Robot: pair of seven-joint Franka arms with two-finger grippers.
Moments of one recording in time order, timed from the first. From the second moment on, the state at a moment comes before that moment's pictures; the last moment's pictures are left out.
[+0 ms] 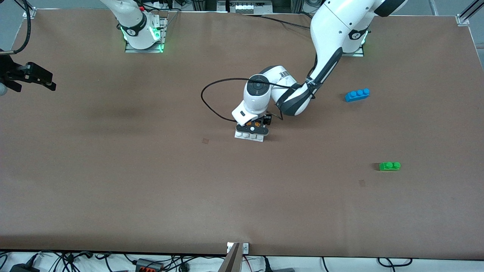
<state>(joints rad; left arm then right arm) -0.43 0.72 -0.37 -1.68 0.26 2.33 -0.81 -0.05 -0.01 0.00 -1.60 -0.02 1.56 -0.11</state>
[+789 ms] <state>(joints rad) -0.12 0.49 -0.37 -1.62 0.26 2.01 -0.65 -0.05 -0.01 0.00 -1.60 -0.02 1.56 -0.11</state>
